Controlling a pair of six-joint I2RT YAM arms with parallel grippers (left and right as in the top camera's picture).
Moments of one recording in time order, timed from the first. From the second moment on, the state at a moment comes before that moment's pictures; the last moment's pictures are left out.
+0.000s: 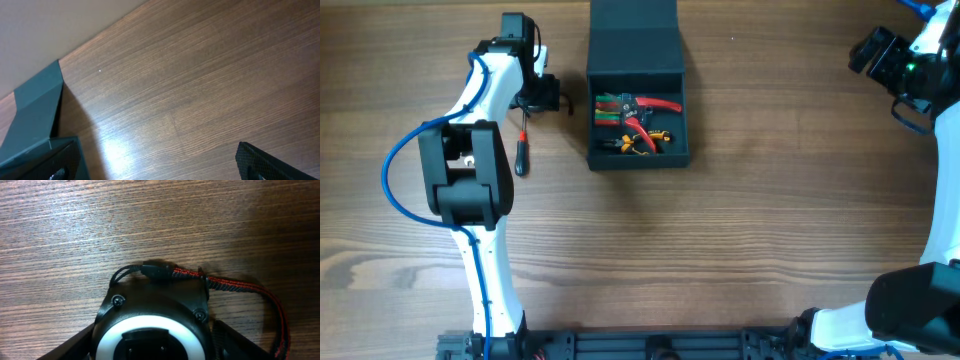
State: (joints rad) left arm -0.04 2.35 1.86 -0.85 -0.04 0.02; right arm -0.30 1.65 1.66 -0.91 -0.18 0.26
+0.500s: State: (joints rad) left arm -0.04 2.35 1.86 -0.84 -0.04 0.02; right arm -0.30 1.65 1.66 -0.91 -0.18 0.26
